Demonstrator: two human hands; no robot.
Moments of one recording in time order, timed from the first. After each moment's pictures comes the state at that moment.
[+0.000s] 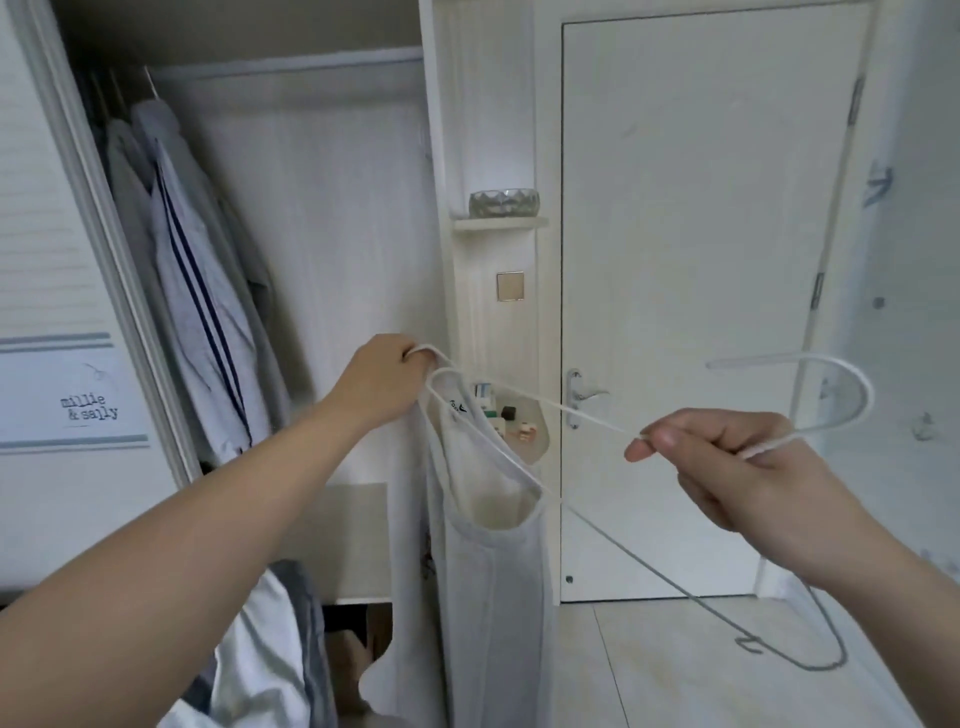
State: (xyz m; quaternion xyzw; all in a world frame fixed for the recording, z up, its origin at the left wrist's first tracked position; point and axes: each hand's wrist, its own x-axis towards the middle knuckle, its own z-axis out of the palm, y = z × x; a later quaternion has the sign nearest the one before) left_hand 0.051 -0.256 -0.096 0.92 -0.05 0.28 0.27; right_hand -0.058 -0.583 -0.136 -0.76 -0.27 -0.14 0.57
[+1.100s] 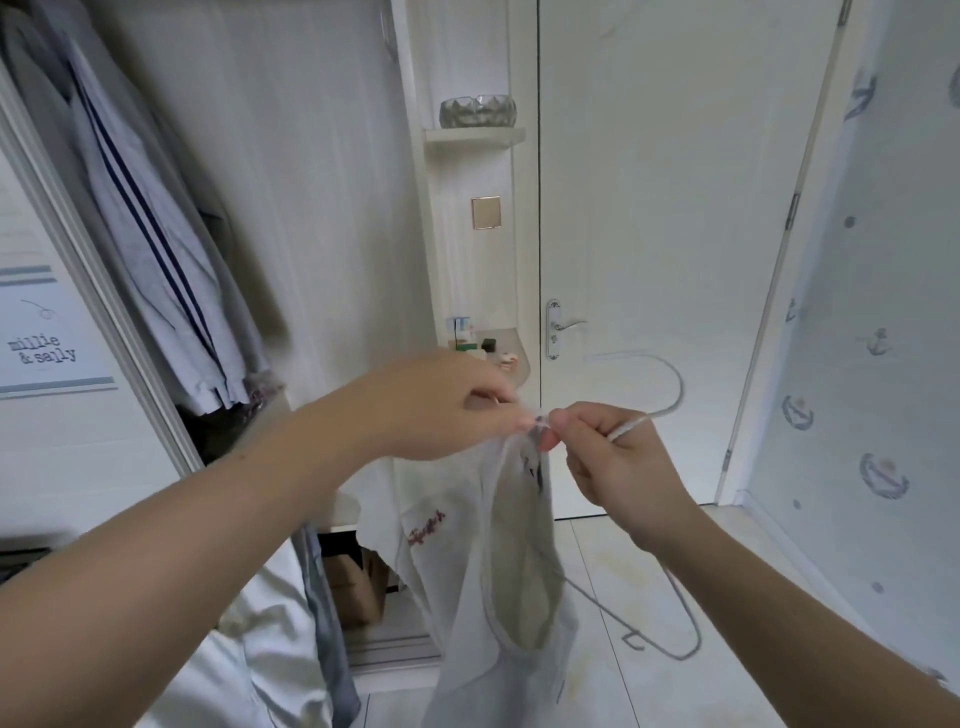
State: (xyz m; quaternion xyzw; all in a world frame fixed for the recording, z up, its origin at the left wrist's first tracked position) left_hand -0.043 -0.308 -0.136 0.95 -0.30 0.06 0.10; right_hand -0.058 -0.509 -0.222 -0.71 -0.17 -0.10 0.67
